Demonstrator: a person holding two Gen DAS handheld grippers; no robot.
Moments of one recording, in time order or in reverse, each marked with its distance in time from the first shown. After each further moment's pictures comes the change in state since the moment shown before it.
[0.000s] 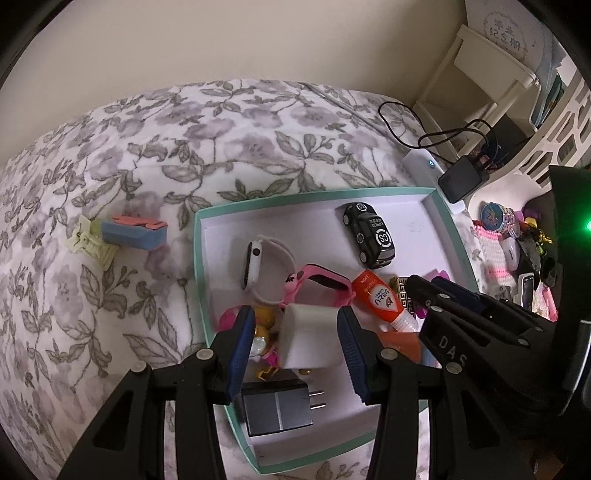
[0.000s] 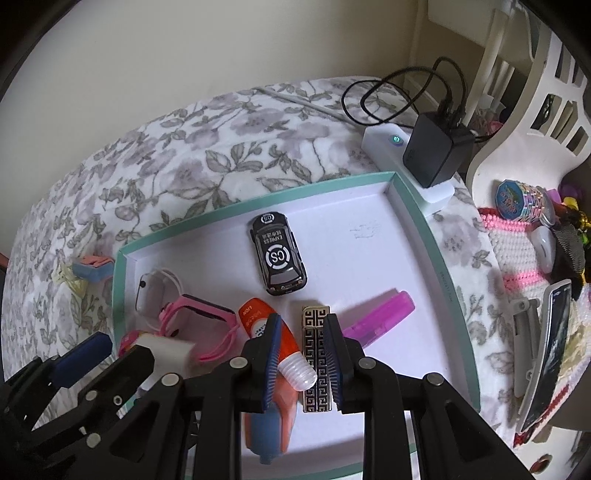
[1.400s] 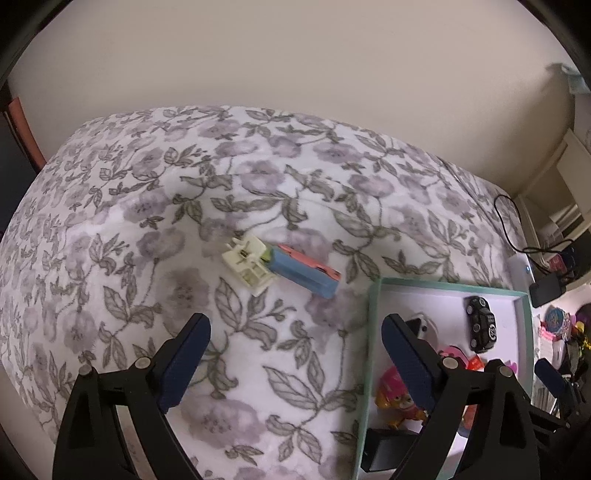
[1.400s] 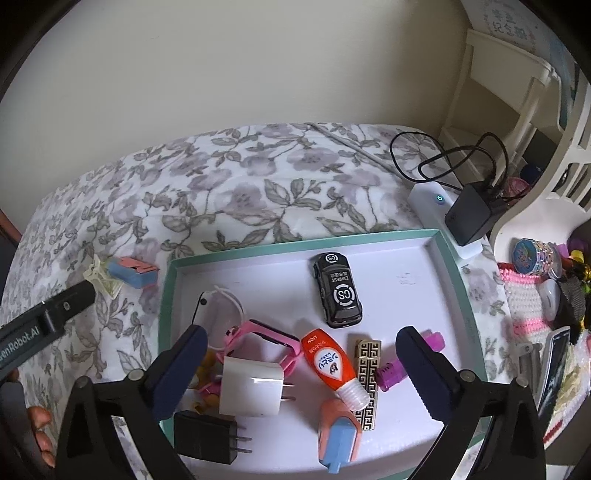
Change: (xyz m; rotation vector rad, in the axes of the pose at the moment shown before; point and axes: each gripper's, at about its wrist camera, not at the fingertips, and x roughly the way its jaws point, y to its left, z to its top) left arm -0.033 0.115 0.009 -0.307 -0.154 0.240; right arm -0.020 0.051 0.003 -0.131 -0.126 0.023
